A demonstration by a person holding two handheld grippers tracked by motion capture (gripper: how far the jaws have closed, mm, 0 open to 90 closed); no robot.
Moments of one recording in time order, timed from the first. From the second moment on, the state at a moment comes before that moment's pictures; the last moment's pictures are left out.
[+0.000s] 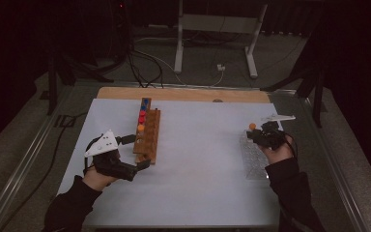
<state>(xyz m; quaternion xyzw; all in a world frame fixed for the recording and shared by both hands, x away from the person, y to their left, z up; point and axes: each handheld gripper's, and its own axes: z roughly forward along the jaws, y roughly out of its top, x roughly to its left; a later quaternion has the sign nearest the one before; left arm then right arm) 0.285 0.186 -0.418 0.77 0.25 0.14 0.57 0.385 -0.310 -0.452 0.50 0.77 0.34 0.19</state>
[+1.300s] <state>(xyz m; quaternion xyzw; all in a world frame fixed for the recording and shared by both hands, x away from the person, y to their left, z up) 0.284 0.182 -0.416 0.78 0.25 0.12 0.56 0.336 -0.273 -0.391 0.40 0.79 0.42 0.23</state>
